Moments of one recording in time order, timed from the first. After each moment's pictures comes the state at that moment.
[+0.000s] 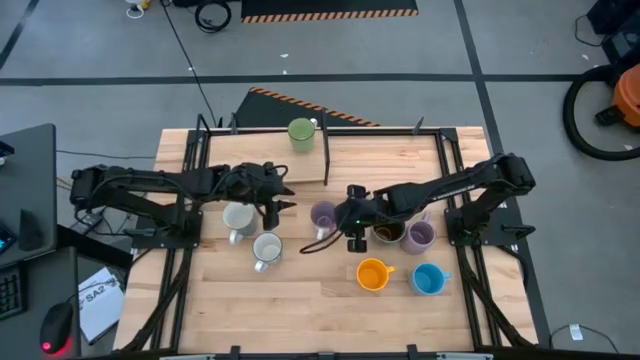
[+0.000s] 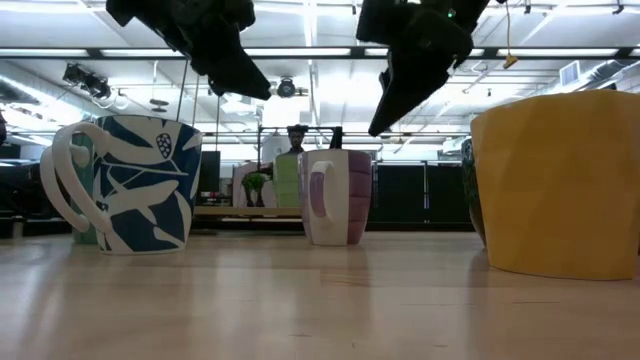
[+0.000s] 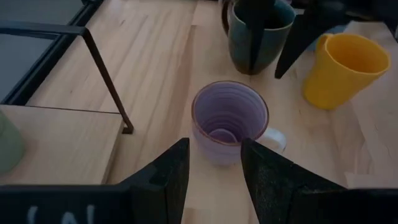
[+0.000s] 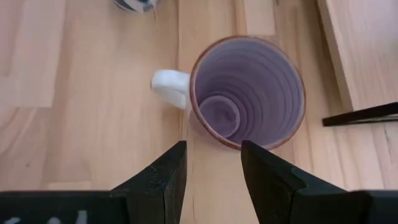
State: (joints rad) left arm 0.09 1.20 0.83 -0.20 -0.05 -0.04; right arm 0.14 1.62 1.18 -0.55 0.22 0.08
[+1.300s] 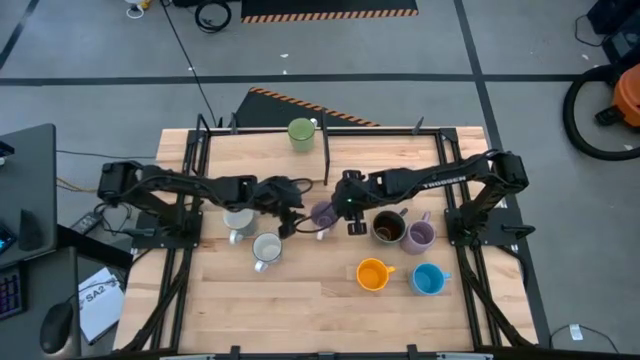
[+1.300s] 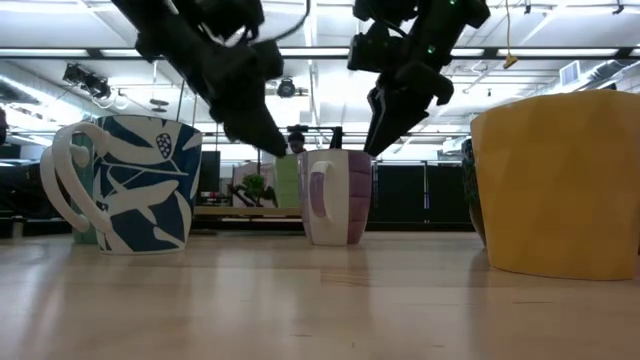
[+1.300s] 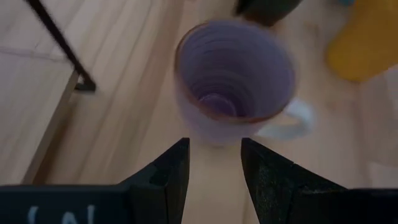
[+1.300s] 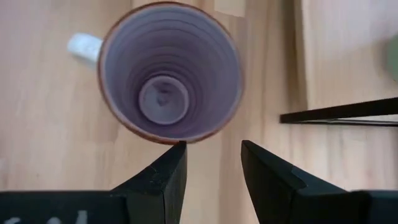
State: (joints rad) left arm 0.07 1.47 0.83 -0.10 -0.03 -0.15; right arm -0.01 1.65 1.19 -0.58 0.17 -0.16
